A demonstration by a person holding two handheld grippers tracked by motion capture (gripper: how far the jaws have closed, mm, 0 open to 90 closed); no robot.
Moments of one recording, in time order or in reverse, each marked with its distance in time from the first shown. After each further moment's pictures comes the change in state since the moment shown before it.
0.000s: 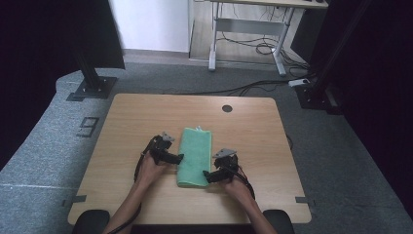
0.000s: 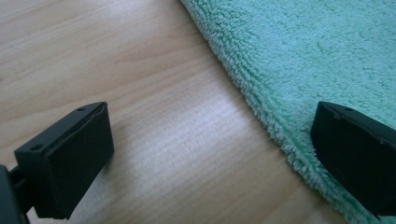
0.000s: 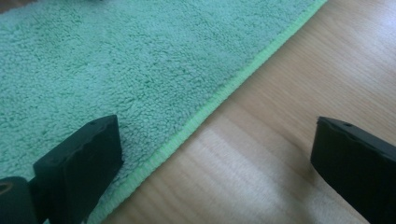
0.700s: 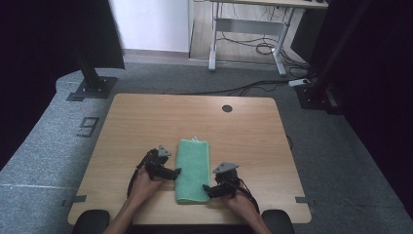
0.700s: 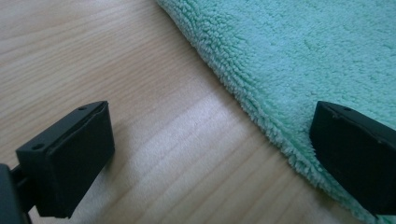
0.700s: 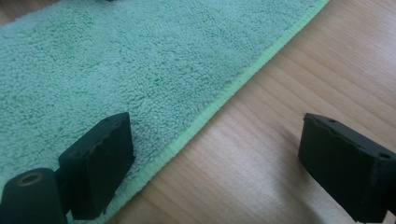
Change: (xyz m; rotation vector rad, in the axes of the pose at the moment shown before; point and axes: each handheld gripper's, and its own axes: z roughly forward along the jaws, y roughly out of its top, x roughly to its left) left arm -0.026 -0.037 -0.030 -0.008 -0.034 0.034; right arm 0.031 -0.027 -0.028 -0.001 0.078 -0.021
